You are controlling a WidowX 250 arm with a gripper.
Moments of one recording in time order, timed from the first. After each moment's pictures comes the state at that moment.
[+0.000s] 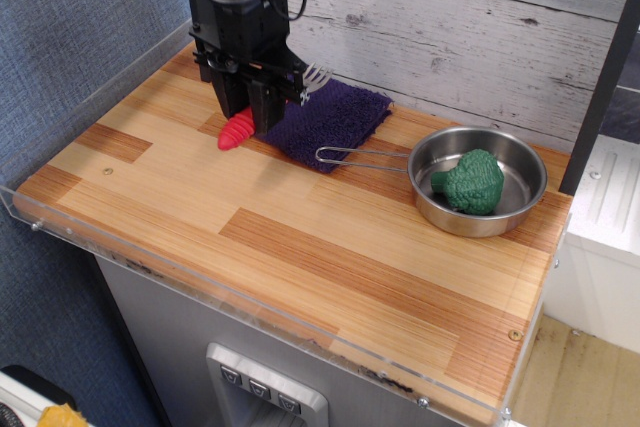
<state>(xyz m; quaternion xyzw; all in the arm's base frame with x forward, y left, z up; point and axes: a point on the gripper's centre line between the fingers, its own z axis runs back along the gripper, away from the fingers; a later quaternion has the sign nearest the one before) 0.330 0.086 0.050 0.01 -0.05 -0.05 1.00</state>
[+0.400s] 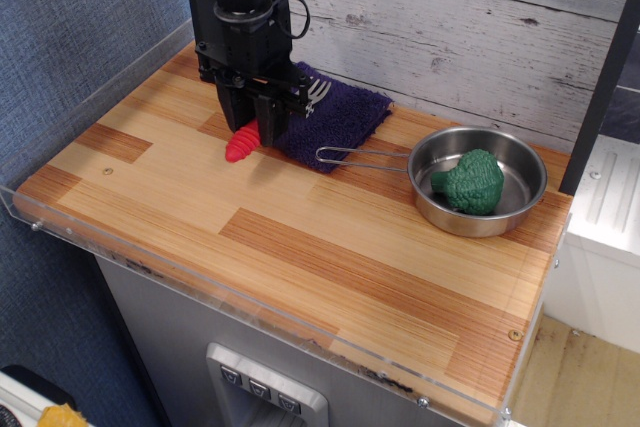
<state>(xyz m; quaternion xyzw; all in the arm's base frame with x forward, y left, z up) 0.339 0.088 0.038 0.01 -0.04 -0.03 1.00</state>
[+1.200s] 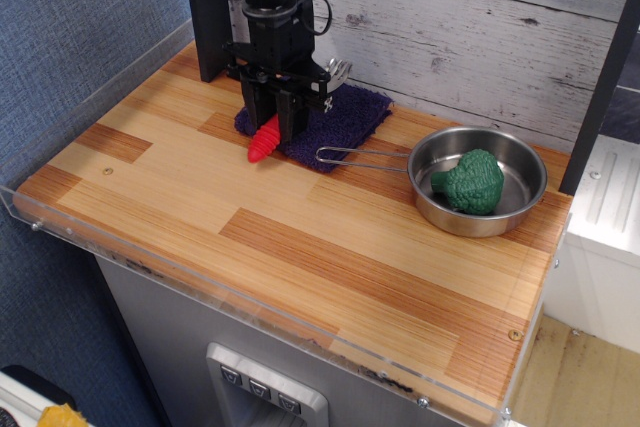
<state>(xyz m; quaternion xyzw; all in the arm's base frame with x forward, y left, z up) 0.366 0.077 0.023 -0.02 -0.02 -0.07 1.00</state>
